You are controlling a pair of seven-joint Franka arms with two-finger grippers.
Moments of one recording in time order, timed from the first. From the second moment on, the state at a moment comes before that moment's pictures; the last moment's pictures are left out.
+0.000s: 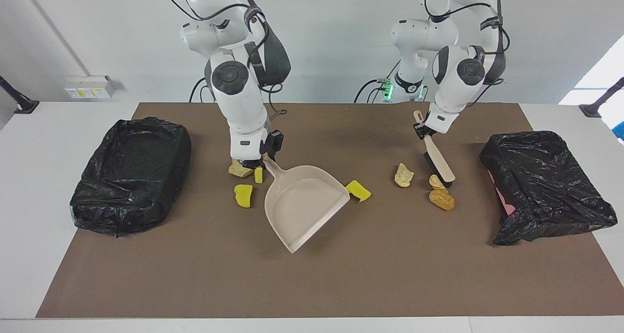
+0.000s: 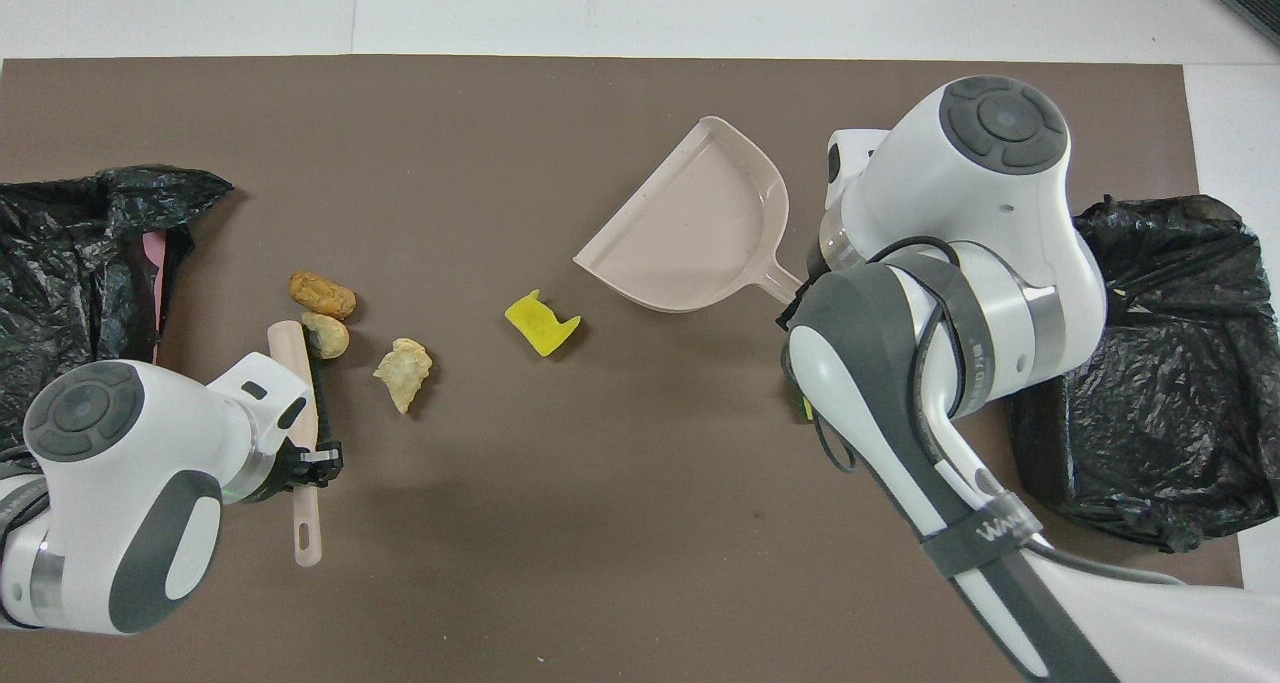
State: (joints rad) left arm -0.21 -0.21 0.02 -2.44 0.00 2.05 -0.35; right arm 0.33 0.27 -0.01 -1.63 0.08 1.81 -0.53
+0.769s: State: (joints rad) left arm -0.03 -0.07 0.05 -2.31 0.00 2.12 0.03; right arm 0.47 0.28 0.01 -1.80 -0.06 1.89 -0.82
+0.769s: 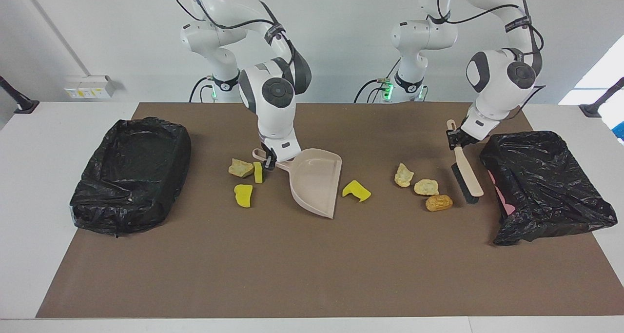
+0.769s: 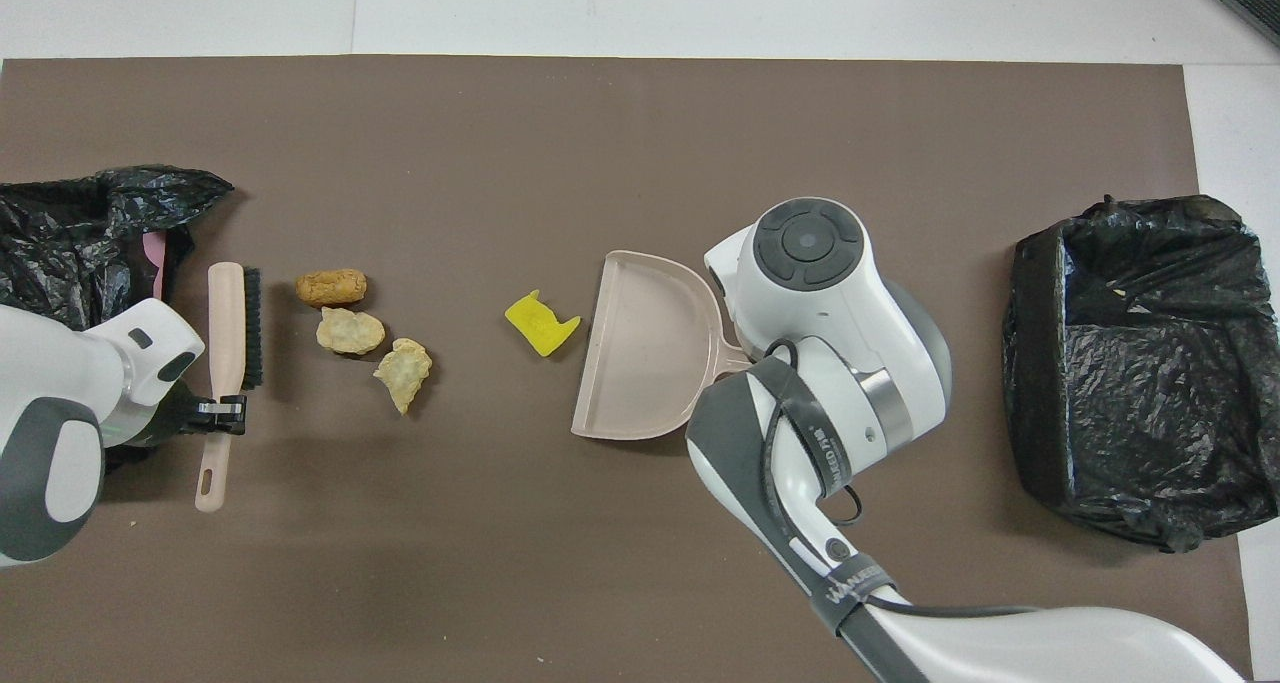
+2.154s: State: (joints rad) left arm -0.60 0.00 0.01 -2.31 -0.24 2.25 -0.29; right arm 0.52 0.32 0.01 -1.81 -0.02 1.98 -0.81
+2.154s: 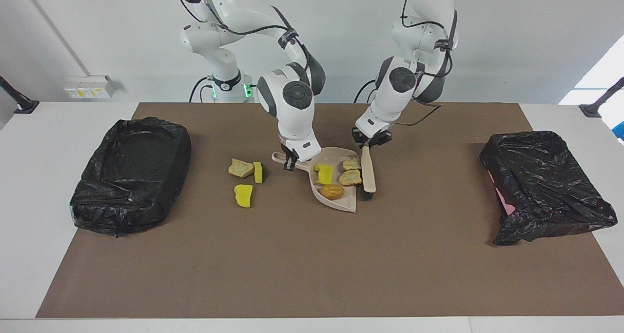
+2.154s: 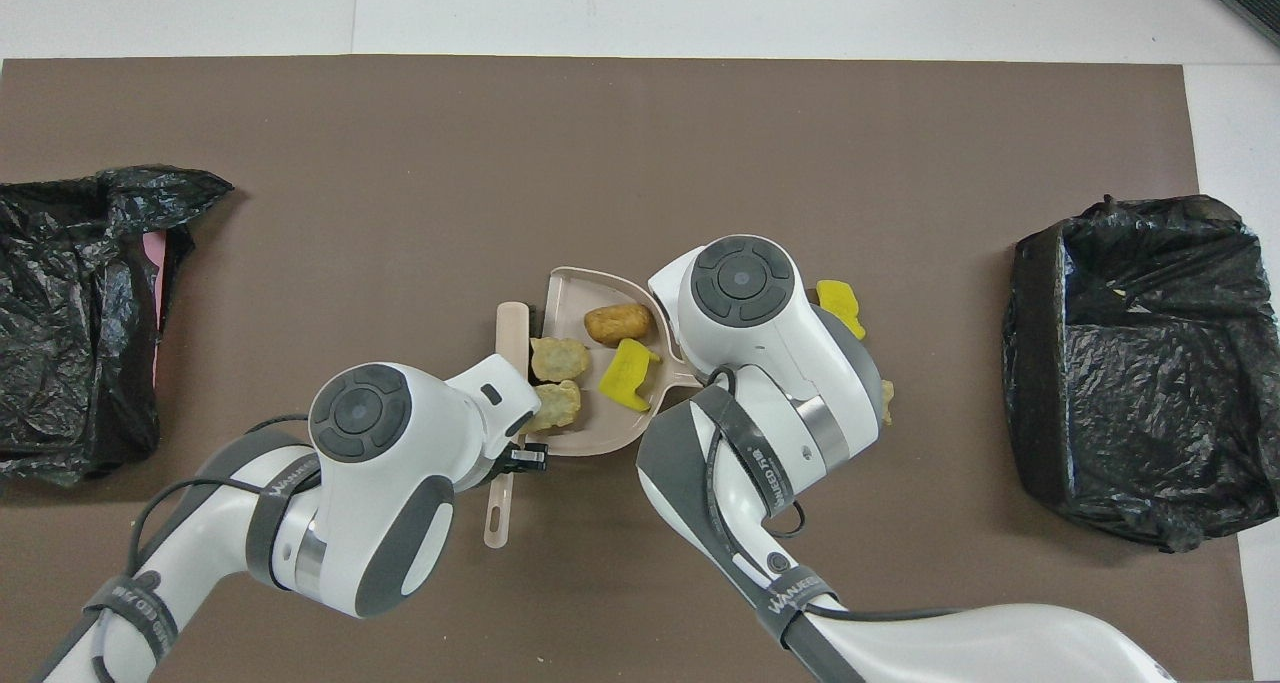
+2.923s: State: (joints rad) left arm -0.51 -0.01 0.05 -2.19 -0.28 2.17 -0.40; right arm 0.50 0.32 0.00 -1.81 -0.02 1.98 -0.81
